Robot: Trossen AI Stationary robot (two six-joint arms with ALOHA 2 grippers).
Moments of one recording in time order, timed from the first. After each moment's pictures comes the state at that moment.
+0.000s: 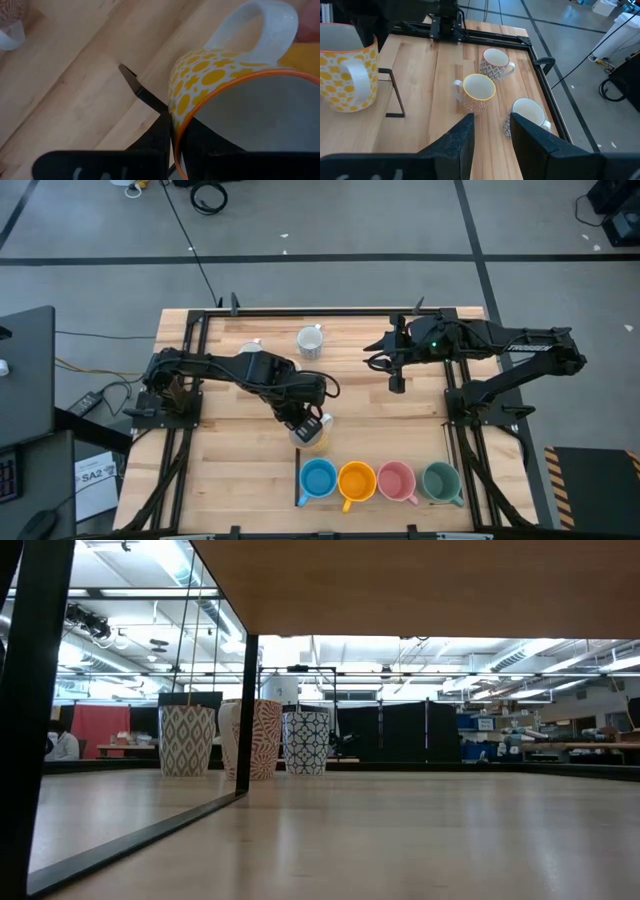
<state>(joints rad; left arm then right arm) -0.17 1.85 2.00 -1.36 0.16 -0.95 0.02 1.14 1.28 -0.66 0.19 -0.13</state>
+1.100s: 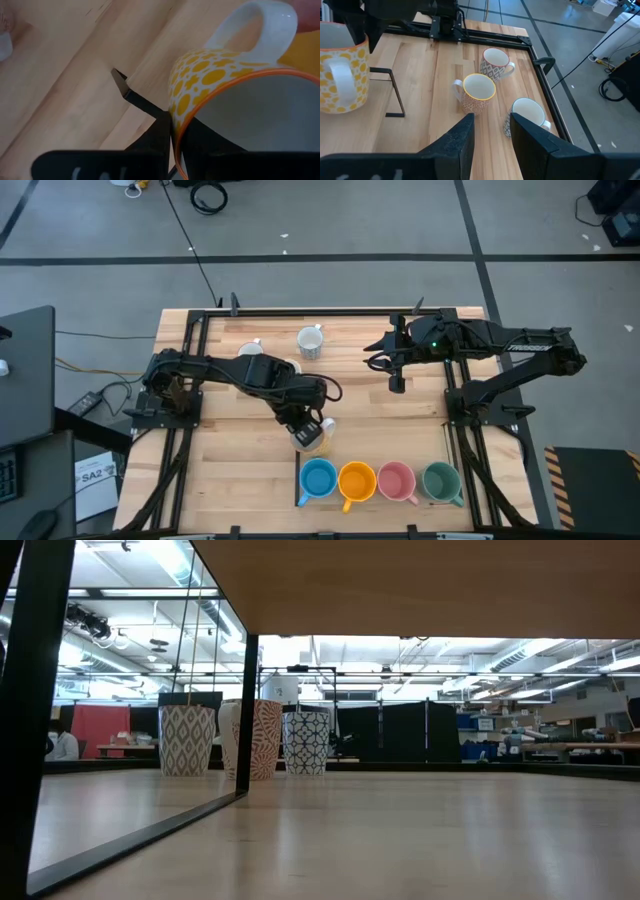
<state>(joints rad) -0.19 1.85 2.00 -1.33 0.15 -0.90 0.02 1.14 1.28 -0.66 0.19 -0.13</state>
